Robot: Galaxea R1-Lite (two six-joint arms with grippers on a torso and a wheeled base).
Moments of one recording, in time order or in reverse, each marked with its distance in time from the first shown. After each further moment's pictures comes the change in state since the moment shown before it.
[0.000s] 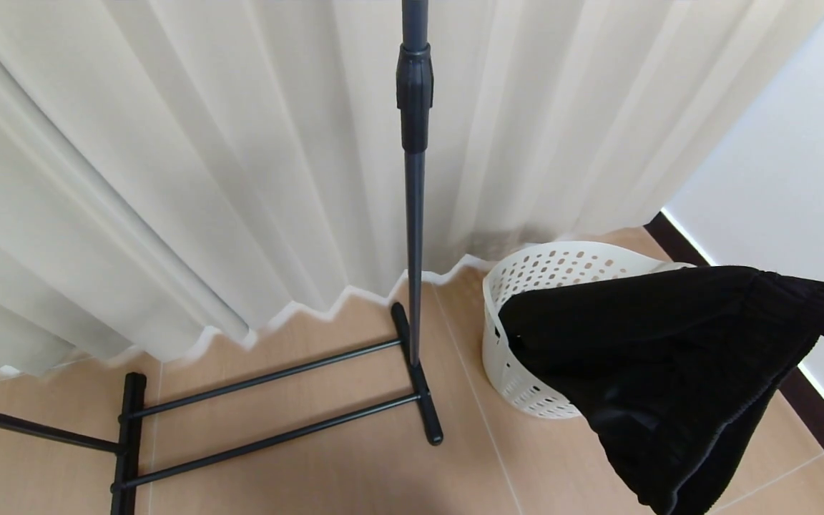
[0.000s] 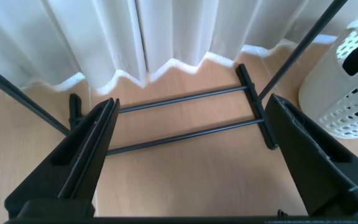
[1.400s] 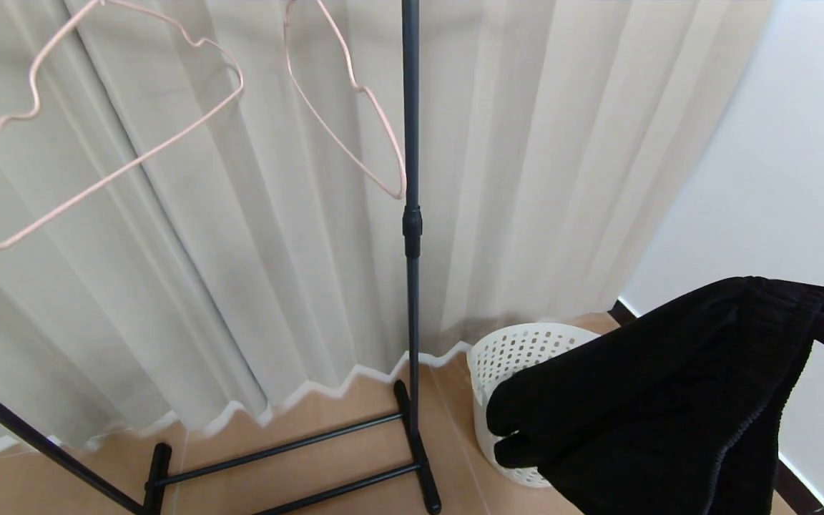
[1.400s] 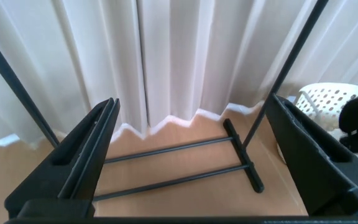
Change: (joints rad) left arm 0.000 0.000 0.000 0.000 0.002 -0.001; right arm -0.003 0.019 0.000 -0.001 0.003 0.000
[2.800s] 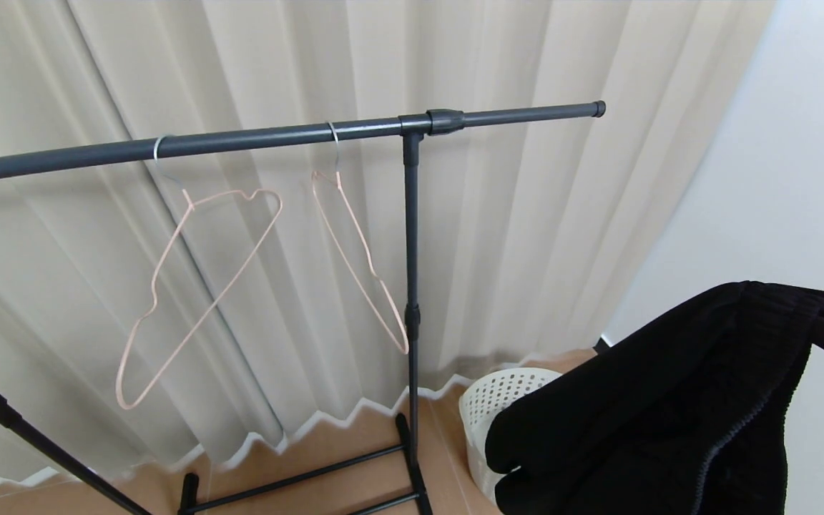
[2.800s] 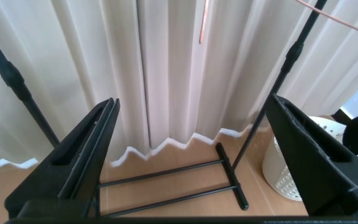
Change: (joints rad) left arm 0.000 0.000 0.000 0.000 0.000 0.000; right arm 0.000 0.001 0.006 0.001 0.000 0.000
